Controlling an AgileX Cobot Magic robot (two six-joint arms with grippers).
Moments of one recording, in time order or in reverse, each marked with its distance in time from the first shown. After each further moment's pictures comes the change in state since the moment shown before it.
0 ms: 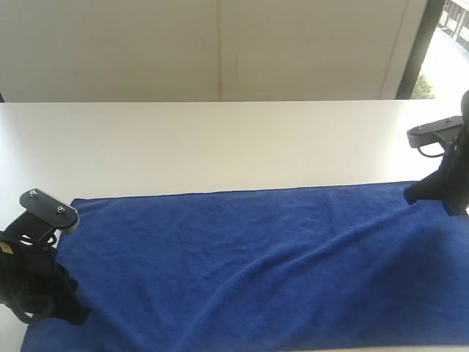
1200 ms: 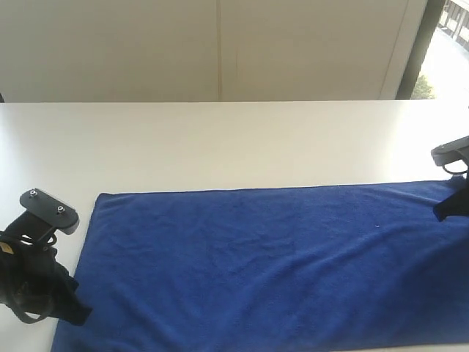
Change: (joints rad) left arm 0.000 0.000 0.000 0.000 -0.001 0.004; right arm -0.081 0.099 -0.012 -0.220 0.016 0.128
